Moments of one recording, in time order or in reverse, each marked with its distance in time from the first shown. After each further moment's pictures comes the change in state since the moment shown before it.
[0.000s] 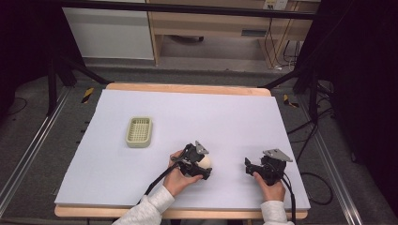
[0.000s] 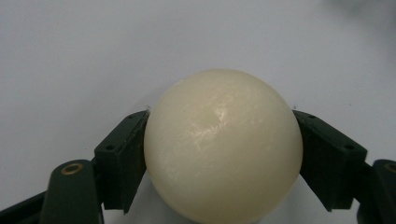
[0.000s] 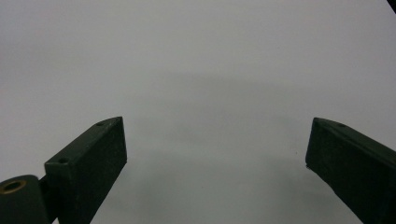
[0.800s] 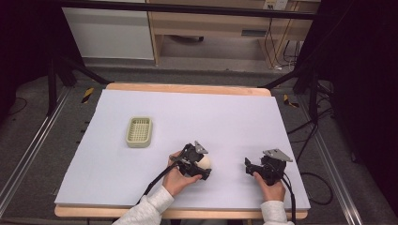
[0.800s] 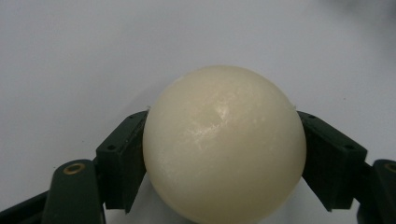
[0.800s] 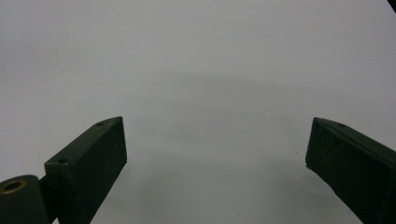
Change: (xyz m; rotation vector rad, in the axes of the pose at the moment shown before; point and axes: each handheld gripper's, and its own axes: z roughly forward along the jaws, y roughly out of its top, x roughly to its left) left arm 0.003 0.000 -0.005 0.016 -0.027 -0.009; right arm 0.000 0.000 0.000 -0.002 0.002 -0.001
